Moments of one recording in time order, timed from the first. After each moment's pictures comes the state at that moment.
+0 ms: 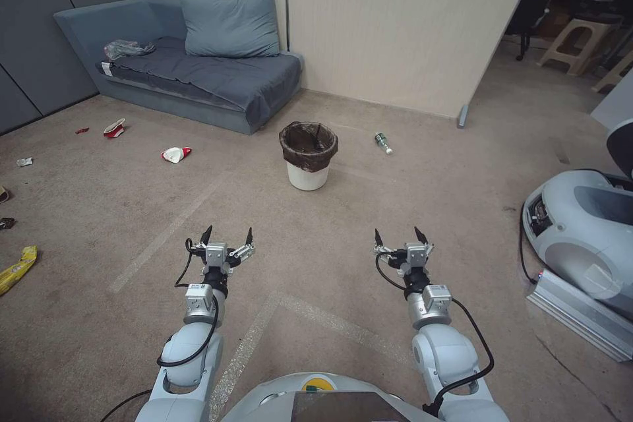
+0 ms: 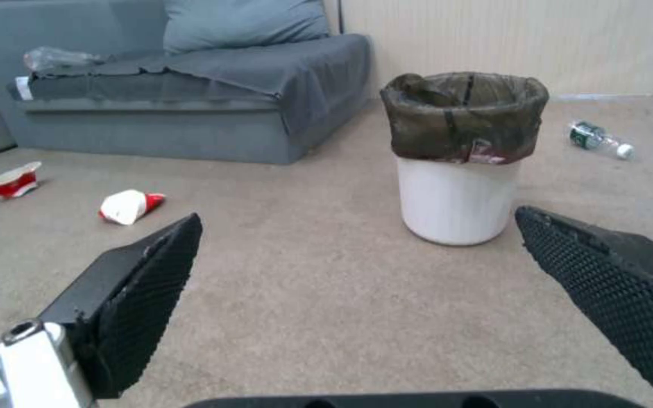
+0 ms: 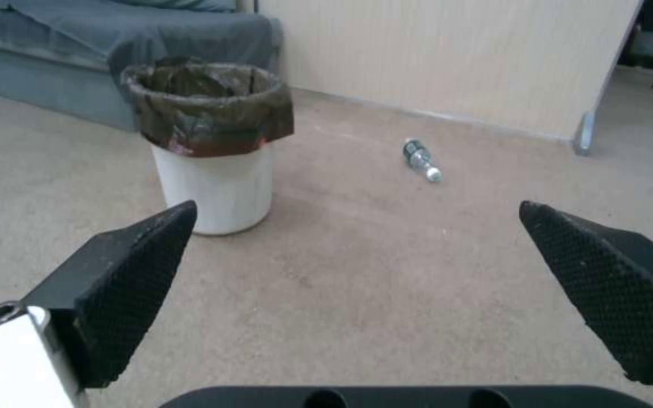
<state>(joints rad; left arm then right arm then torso) 1.55 -1.50 -0.55 -2.00 0.00 0.00 0.00 -1.55 1.50 0.55 2.00 0.00 0.00 0.00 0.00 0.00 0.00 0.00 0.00</state>
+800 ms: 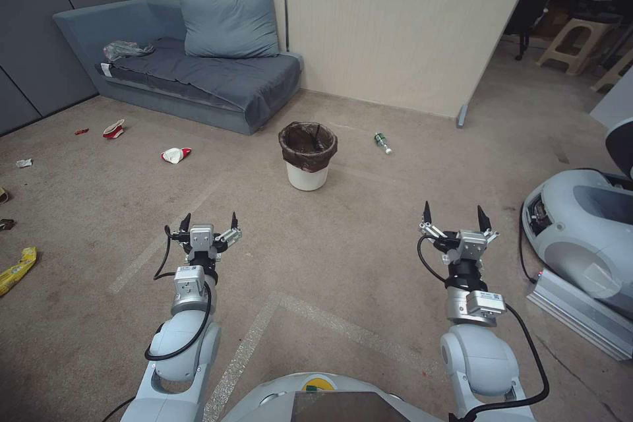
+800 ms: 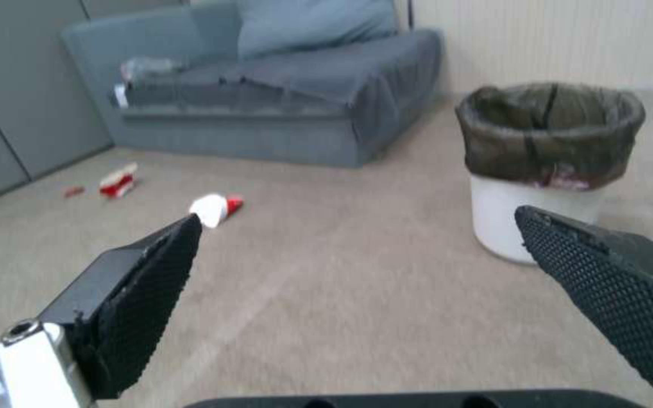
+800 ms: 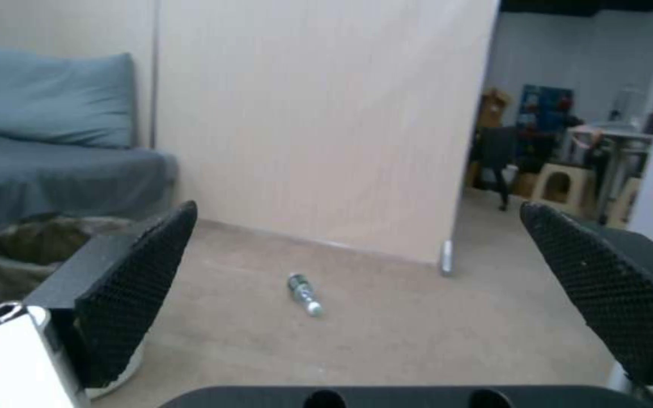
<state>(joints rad) 1.55 -1.47 -0.50 -2.21 0.04 0.26 -0.21 -1.59 1.53 0.67 2.15 -0.04 0.19 0.11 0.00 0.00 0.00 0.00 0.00</state>
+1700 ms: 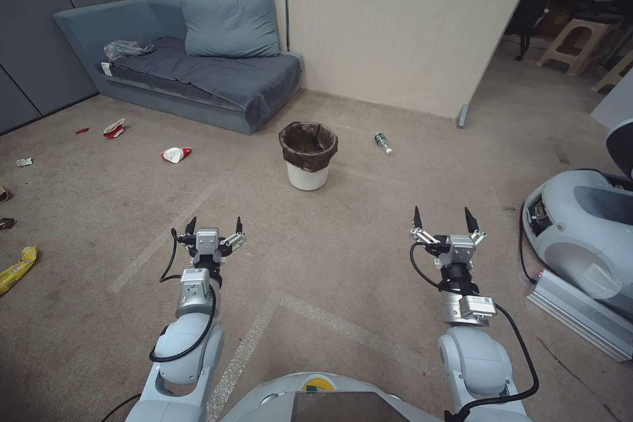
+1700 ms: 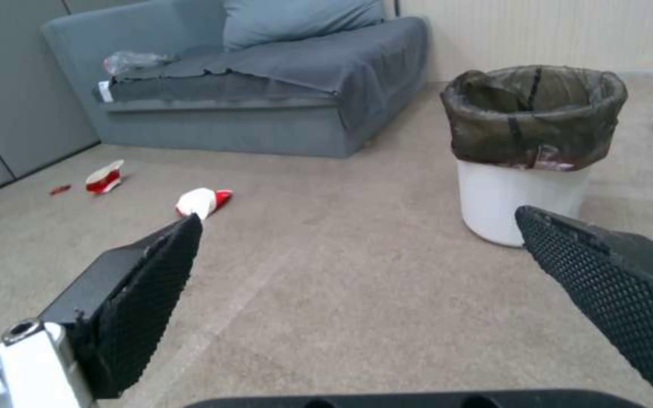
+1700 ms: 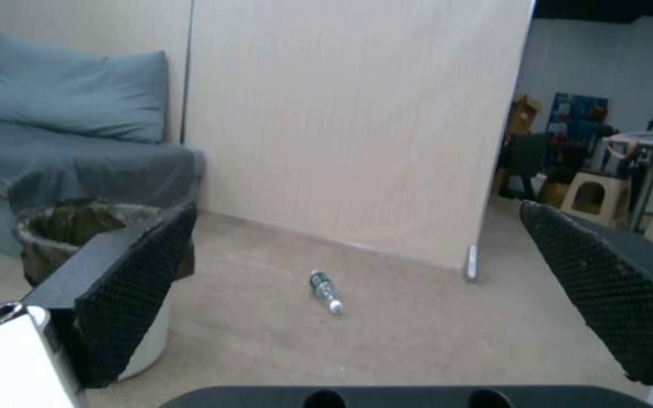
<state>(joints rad) 1.56 -1.47 -0.49 -2.19 0.06 0.24 -0.19 -1.58 1.53 0.68 2.08 -0.05 0.25 0.04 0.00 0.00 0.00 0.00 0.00</state>
